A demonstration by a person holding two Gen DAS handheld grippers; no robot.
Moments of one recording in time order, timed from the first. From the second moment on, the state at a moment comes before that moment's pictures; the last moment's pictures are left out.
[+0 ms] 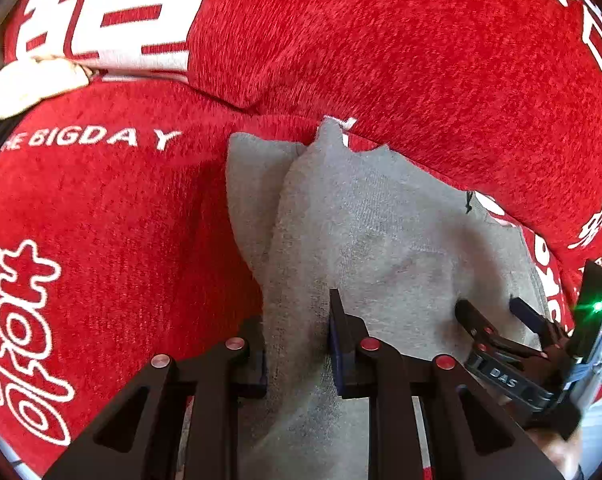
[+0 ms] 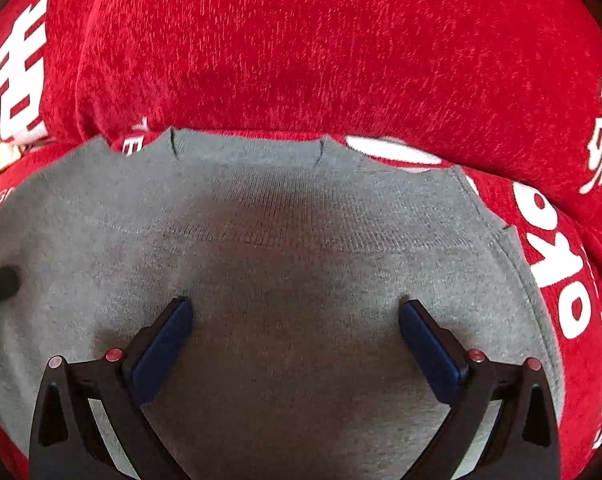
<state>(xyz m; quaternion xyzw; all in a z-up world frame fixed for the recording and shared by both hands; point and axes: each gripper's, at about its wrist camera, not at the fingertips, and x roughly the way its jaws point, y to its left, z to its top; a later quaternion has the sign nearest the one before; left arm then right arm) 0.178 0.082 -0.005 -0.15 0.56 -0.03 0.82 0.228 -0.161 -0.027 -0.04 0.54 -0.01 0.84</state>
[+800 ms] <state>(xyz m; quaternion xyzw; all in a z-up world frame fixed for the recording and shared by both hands) 0.170 -0.127 0.089 -0.01 0.57 0.01 0.82 0.110 -0.397 0.022 0.10 0.50 -0.11 0.86</state>
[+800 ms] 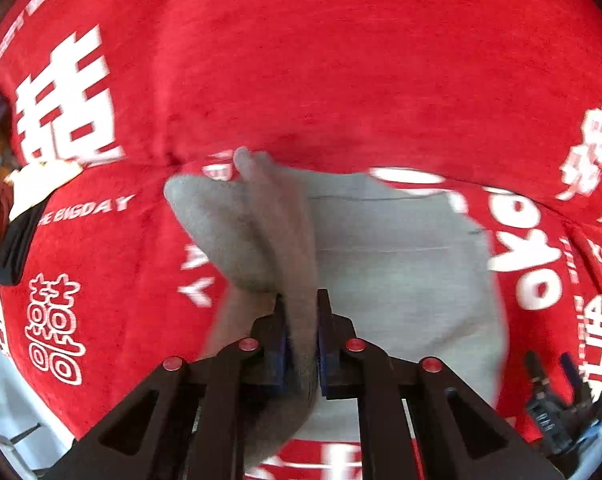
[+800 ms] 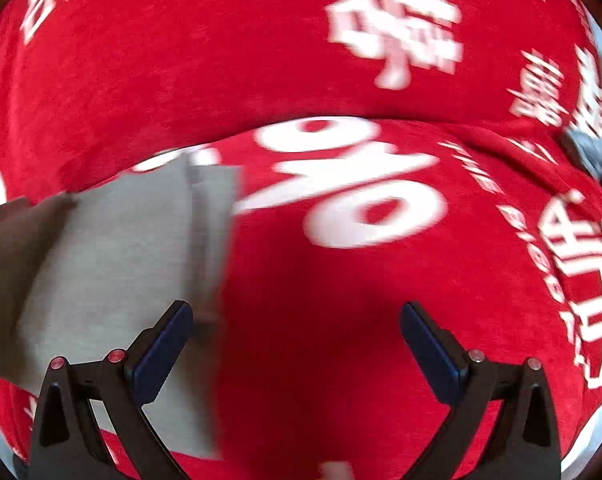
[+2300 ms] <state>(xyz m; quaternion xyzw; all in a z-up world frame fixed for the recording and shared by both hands) 0.061 -0.088 0.031 -0.03 0.52 -0.10 0.85 0.214 -0.316 -0.004 0.26 0.55 0.21 0.76</state>
